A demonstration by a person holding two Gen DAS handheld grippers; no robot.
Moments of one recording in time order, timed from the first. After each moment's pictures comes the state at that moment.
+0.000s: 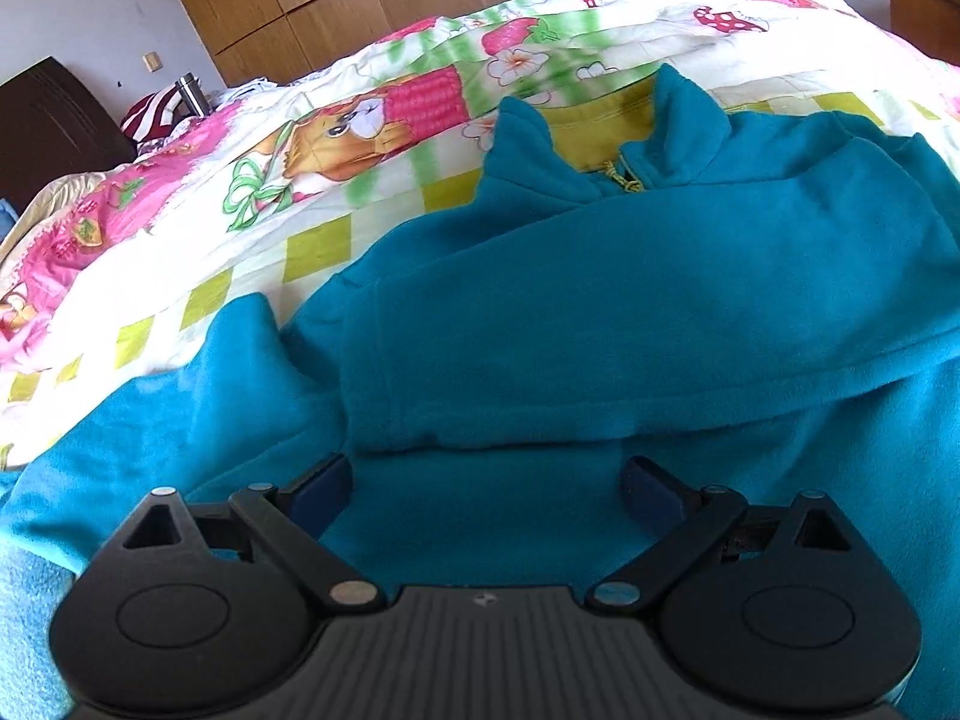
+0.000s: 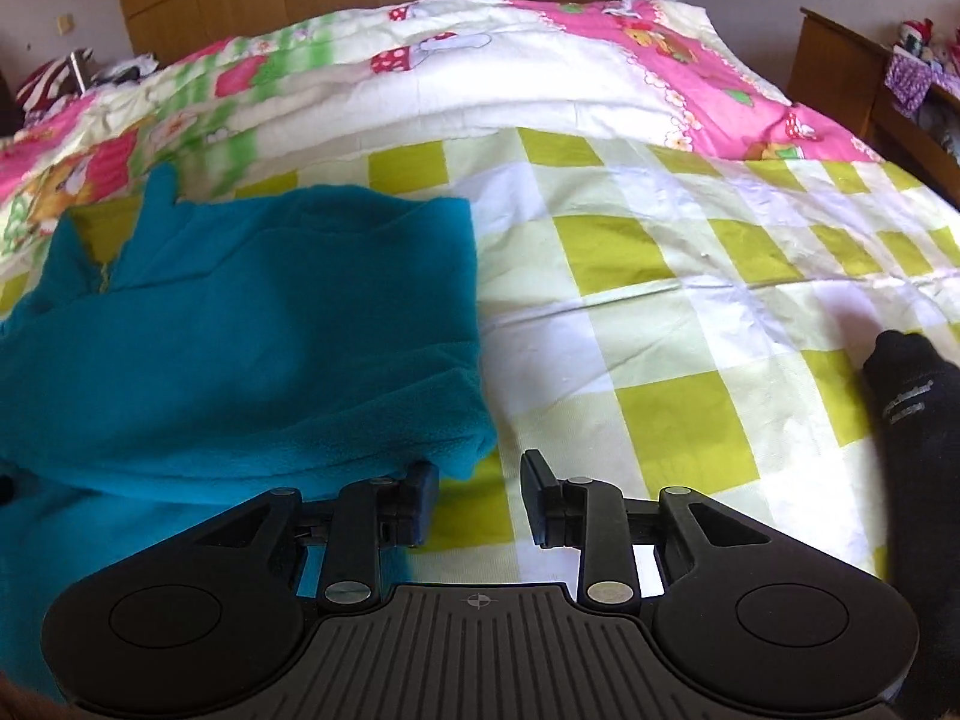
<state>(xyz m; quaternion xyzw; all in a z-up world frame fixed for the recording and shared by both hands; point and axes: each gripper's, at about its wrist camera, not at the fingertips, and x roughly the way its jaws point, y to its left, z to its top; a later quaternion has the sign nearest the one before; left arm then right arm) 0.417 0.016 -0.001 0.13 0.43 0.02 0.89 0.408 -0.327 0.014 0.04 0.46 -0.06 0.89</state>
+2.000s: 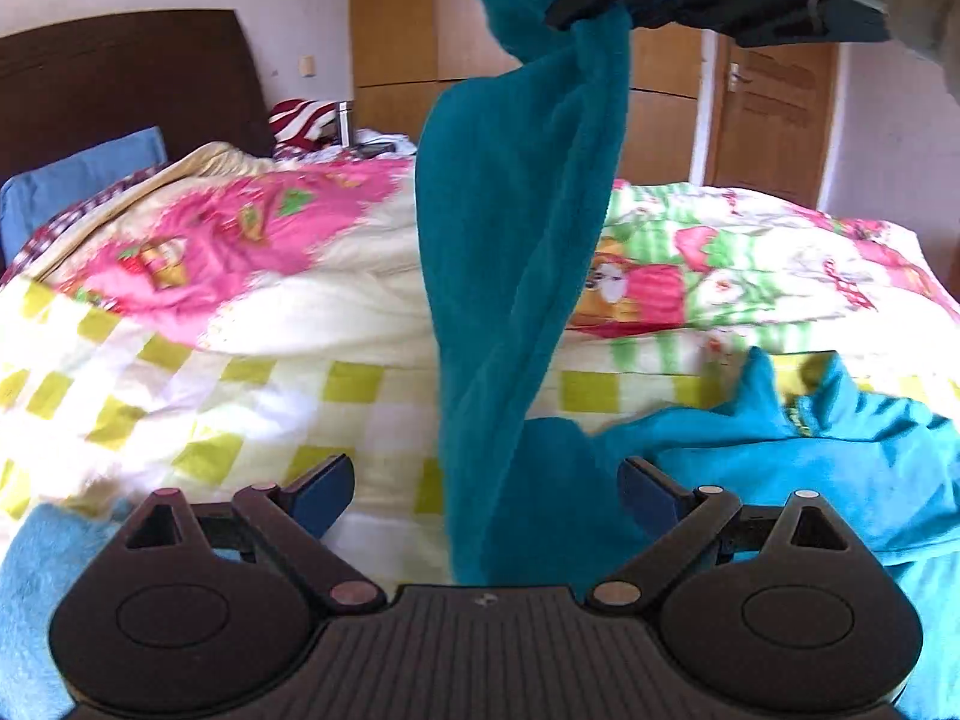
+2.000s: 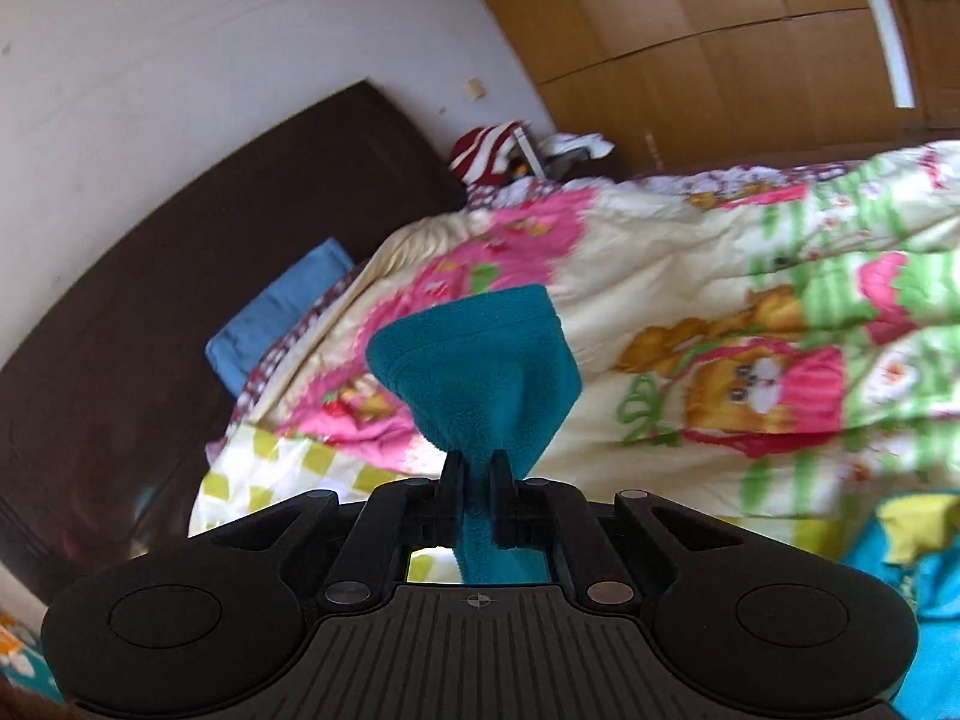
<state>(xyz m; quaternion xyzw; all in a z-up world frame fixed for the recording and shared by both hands) 0.370 0.202 0.106 -0.01 0.31 0.04 0.95 0.518 -0.009 0.247 0.18 0.35 0.31 0.87</state>
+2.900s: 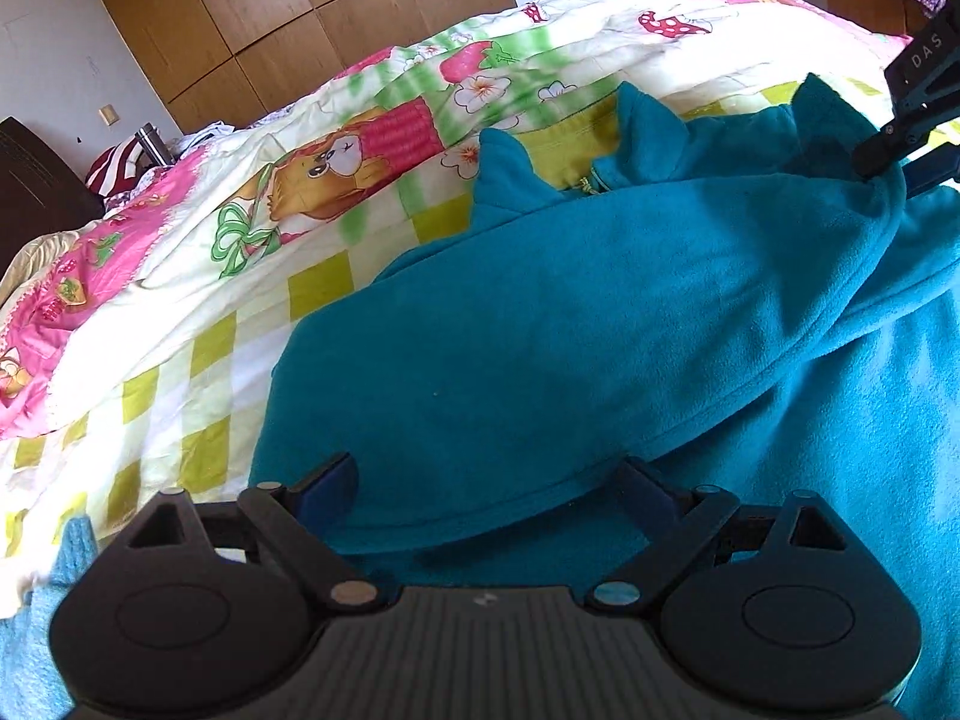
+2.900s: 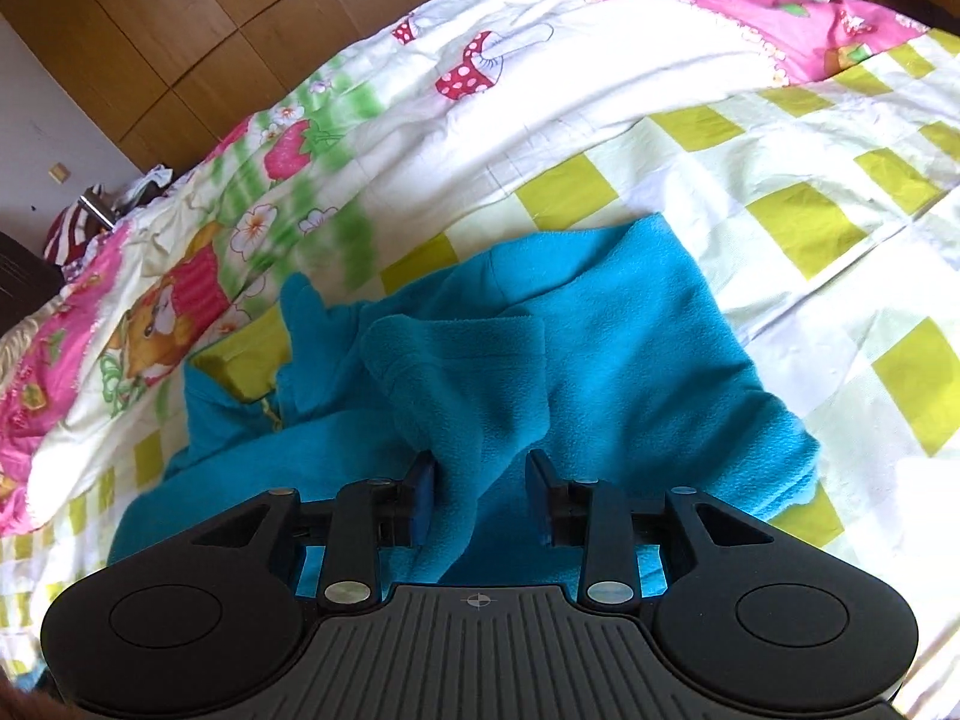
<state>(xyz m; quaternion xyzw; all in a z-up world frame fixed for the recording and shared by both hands) 0.404 0.031 0.017 0.18 0.42 -0.04 0.89 0.466 -0.269 0.031 0.25 0.45 -0.03 0.86</state>
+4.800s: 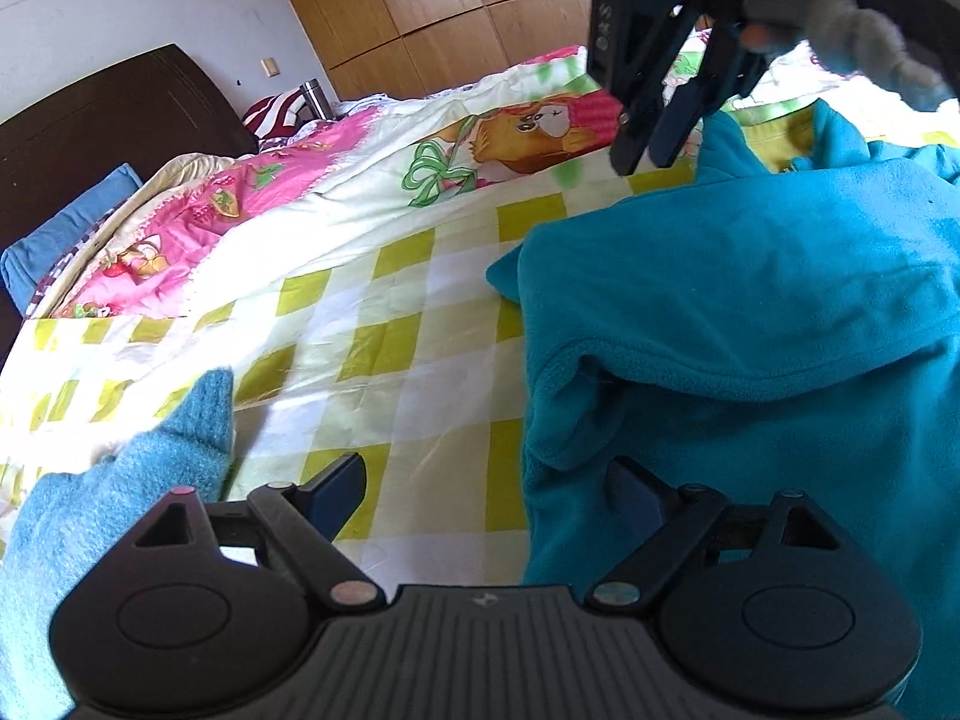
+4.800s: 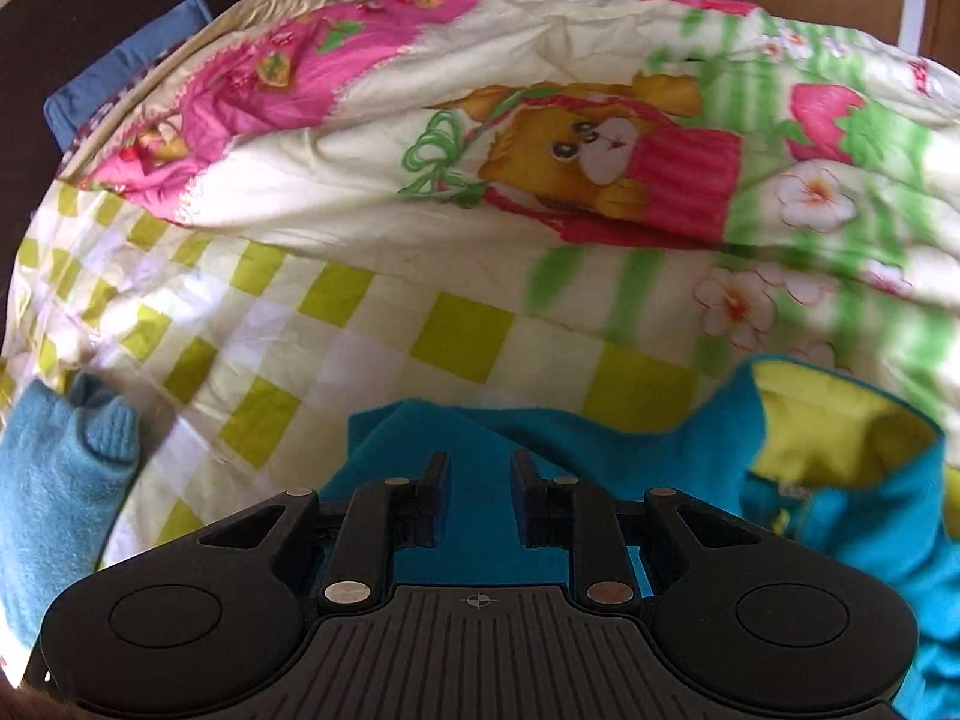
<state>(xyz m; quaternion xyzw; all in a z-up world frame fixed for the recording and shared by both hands) 0.361 0.109 0.002 0.13 0.37 0.10 0.91 0.608 0.003 0.056 -0.02 0.50 0.30 0.81</state>
